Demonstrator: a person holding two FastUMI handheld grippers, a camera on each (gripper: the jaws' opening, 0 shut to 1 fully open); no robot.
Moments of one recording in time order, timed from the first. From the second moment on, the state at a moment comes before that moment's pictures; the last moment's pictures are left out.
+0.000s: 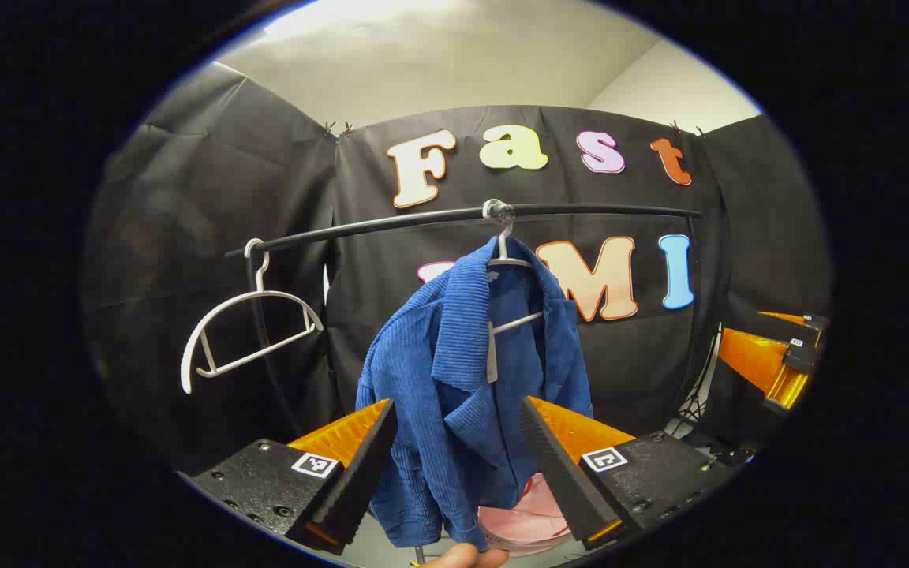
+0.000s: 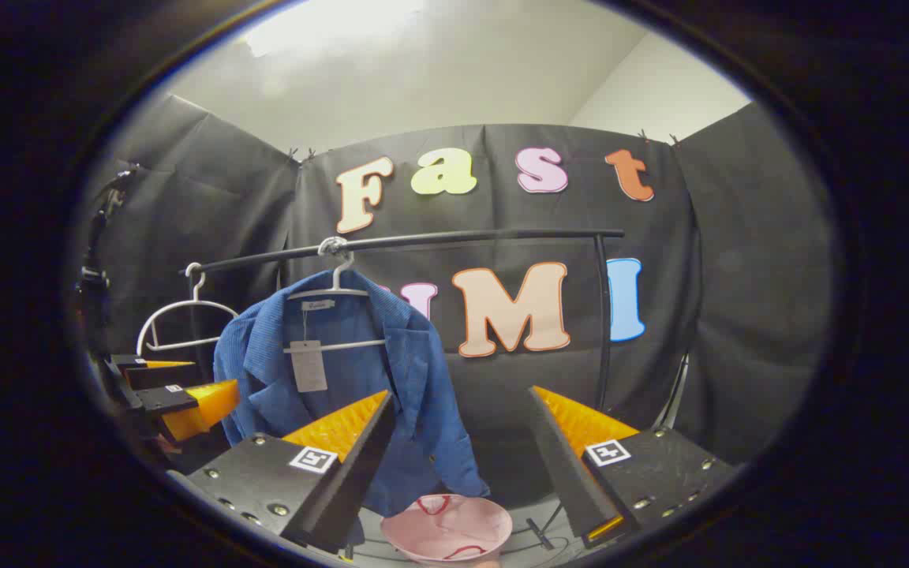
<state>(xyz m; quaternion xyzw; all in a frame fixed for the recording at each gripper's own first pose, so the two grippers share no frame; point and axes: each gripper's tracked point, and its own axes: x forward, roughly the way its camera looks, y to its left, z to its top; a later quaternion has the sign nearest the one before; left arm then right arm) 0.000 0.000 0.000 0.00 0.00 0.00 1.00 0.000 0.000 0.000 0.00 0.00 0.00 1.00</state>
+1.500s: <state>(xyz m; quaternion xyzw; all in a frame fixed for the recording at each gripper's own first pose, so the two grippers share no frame) 0.075 -0.023 -0.047 0.01 0.00 0.08 1.00 0.036 -0.033 -0.012 0.02 0.01 0.02 1.00</state>
